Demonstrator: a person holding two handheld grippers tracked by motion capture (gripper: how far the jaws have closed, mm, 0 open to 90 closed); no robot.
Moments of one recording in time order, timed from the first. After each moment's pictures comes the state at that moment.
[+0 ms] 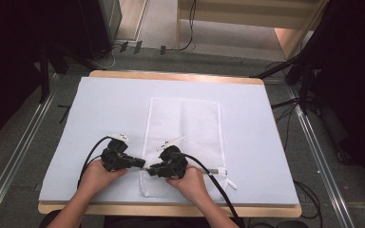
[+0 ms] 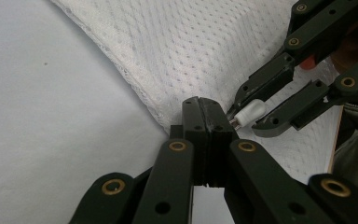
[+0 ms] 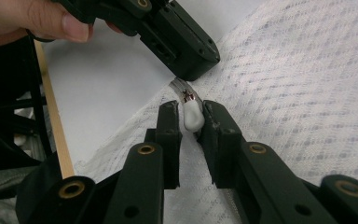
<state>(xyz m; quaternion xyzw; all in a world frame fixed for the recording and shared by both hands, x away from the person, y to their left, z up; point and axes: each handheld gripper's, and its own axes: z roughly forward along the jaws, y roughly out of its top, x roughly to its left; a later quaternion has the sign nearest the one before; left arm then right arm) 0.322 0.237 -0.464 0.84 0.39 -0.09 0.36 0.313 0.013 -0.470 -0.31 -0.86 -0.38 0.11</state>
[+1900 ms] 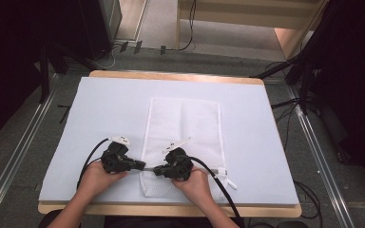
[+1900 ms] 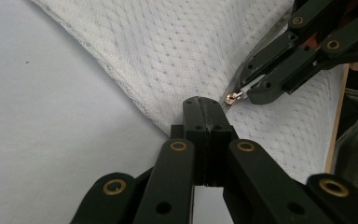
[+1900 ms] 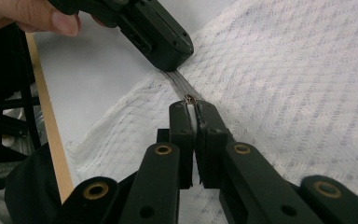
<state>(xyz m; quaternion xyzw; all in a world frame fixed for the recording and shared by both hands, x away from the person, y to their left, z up) 0.315 0.235 -0.462 0.86 0.36 -0.08 0.35 0.307 -0.003 -0.471 -0.31 -0.86 -0.39 0.09</state>
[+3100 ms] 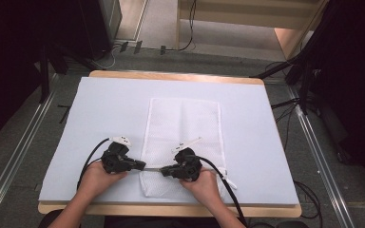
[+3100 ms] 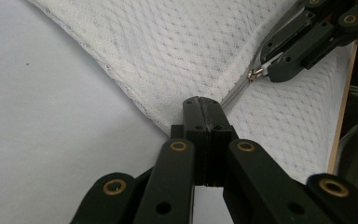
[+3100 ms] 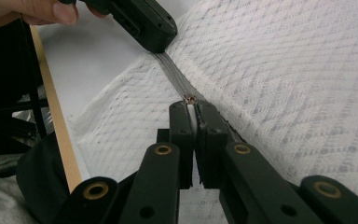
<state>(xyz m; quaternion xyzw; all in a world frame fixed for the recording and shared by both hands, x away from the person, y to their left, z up) 0.314 0.233 -0.461 0.86 0.36 -0.08 0.35 0.307 -0.028 -0.471 -0.32 -0.86 -0.39 0.10</state>
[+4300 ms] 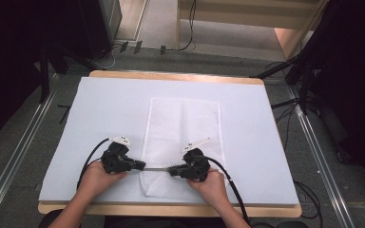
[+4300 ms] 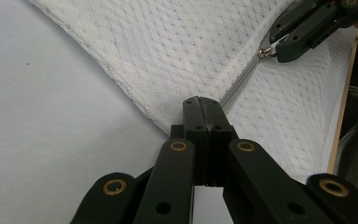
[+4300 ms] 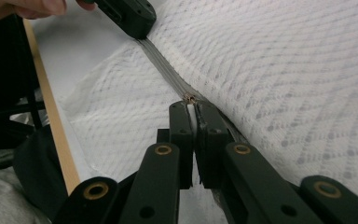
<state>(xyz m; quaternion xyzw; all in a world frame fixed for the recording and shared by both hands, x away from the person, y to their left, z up) 0.314 0.234 -0.462 0.86 0.36 -0.08 0.35 0.307 -0.051 -0.472 -0.34 -0.85 -0.39 0.10</state>
